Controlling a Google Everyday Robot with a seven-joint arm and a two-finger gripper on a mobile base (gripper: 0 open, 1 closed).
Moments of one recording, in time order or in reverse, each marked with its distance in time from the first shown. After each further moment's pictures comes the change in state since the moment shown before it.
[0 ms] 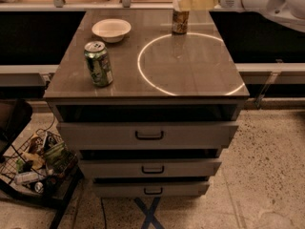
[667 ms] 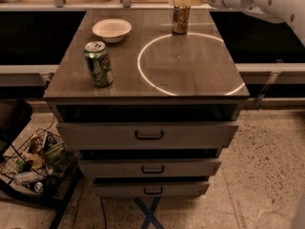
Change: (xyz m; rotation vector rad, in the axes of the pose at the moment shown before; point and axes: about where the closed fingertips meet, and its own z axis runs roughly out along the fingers) arm 0.043 -0.042 0.082 0.058 0.061 0.136
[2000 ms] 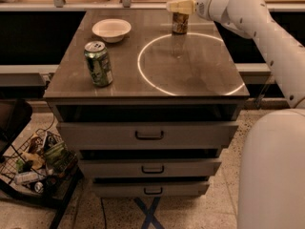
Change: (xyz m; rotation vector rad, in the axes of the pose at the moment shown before) arm 0.056 -0.042 0.090 0.043 -0.068 0.123
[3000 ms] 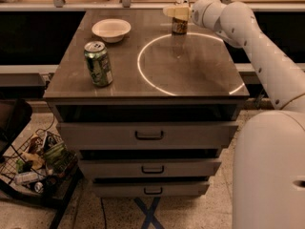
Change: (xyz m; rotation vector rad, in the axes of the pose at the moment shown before) arm 0.028 -0.004 0.026 0.006 -0.041 0.062
